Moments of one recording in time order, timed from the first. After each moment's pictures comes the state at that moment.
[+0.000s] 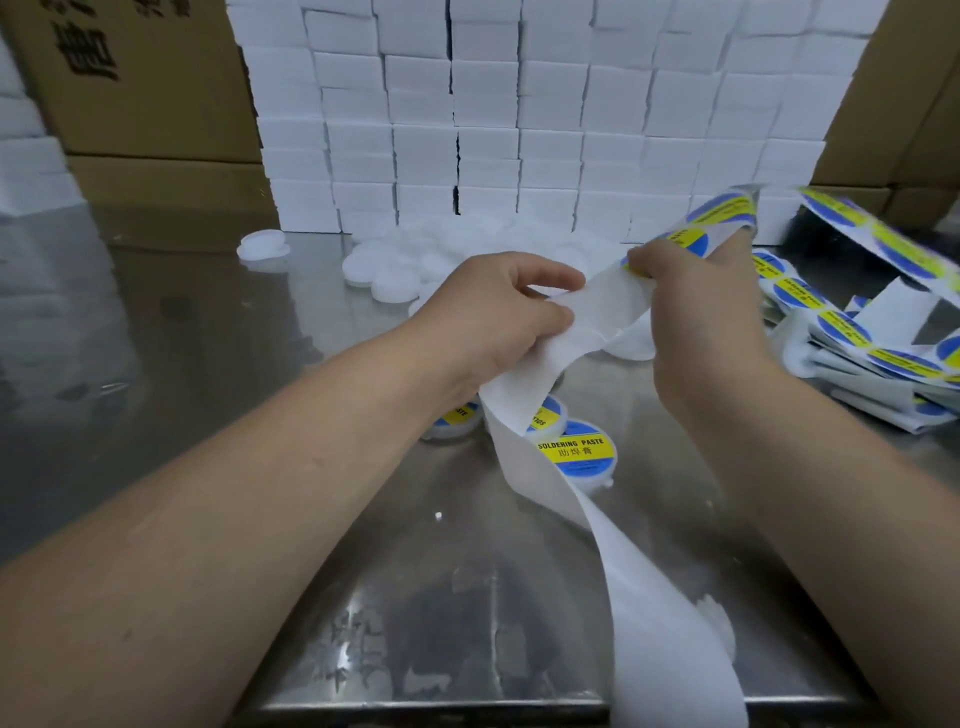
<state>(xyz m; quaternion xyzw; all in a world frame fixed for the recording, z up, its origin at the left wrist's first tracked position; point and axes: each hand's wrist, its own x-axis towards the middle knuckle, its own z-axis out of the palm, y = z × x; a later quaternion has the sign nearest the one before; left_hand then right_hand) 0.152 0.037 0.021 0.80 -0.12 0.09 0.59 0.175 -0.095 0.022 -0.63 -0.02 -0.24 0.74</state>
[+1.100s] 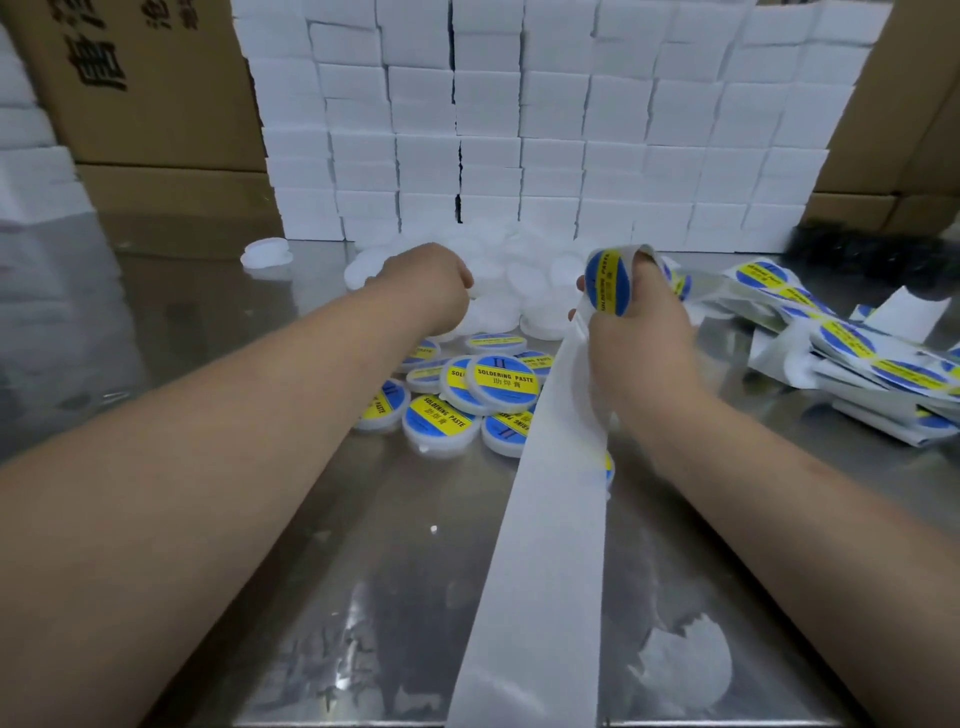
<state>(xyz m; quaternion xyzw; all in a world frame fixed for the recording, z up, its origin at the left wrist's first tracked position) 0.226 0.077 0.029 0.97 0.07 0.12 0.20 0.188 -0.085 -0.003 -0.79 -0.08 -0.23 0.56</state>
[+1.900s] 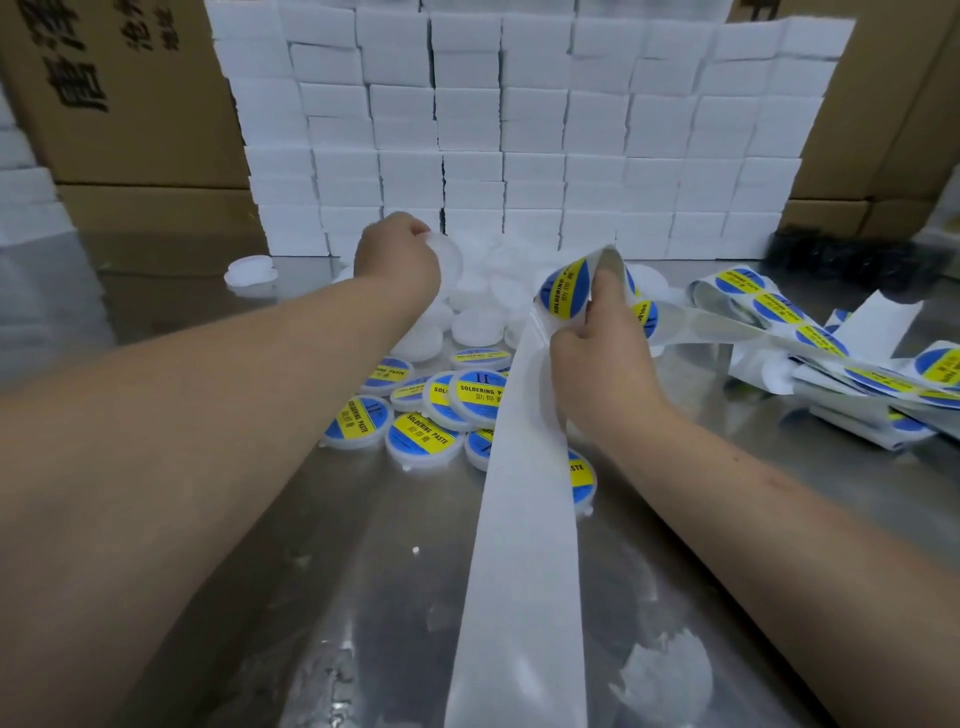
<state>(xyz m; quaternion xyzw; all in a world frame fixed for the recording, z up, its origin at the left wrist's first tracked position) 0.264 0.084 0.035 0.86 0.10 0.30 0.40 0.185 -0.077 -0.004 -0.81 -0.09 -0.20 0.54</state>
